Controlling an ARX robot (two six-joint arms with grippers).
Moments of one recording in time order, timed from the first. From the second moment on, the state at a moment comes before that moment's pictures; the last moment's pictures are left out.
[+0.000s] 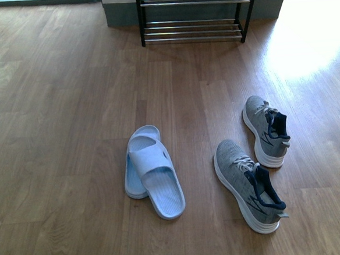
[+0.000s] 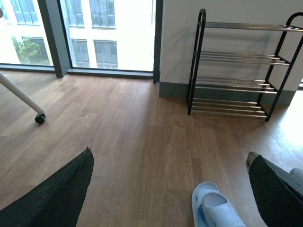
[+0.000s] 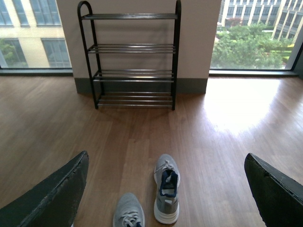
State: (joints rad) left arm 0.00 0.02 0.01 0.00 0.00 -0.01; right arm 0.00 0.00 0.02 0.00 0.00 0.00
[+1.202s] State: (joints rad) left arm 0.00 0.02 0.01 0.00 0.00 -0.01; right arm 0.00 0.00 0.02 0.00 0.00 0.00
